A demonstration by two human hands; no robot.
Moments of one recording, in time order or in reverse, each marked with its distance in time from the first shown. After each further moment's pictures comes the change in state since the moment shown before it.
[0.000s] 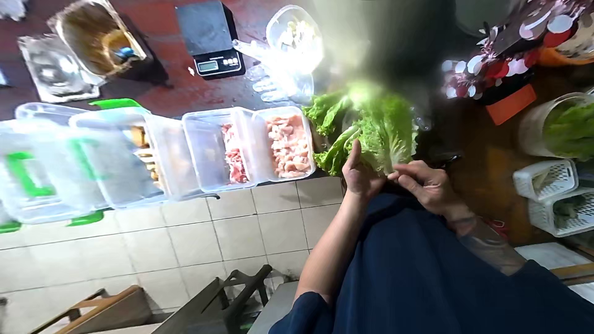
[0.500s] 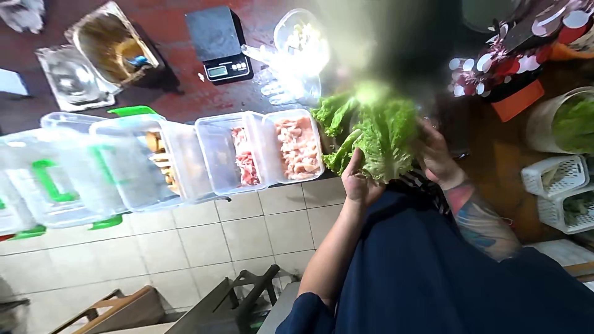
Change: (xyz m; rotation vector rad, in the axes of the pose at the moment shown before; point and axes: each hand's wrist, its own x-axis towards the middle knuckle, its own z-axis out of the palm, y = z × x) left_hand -0.021 0.017 -0.014 -0.049 -0.023 0.010; right_hand 0.064 0.034 0.005 0.676 0.182 0.417
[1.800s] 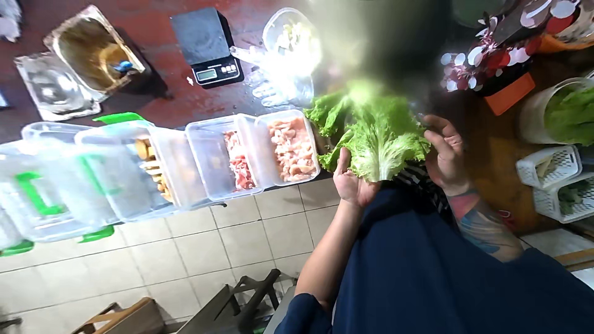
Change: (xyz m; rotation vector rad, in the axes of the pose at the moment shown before) left_hand 0.001 0.007 0.005 -0.188 0.020 -0.043; right_hand -0.045 -0.014 0.003 -0.028 0.163 -0.199
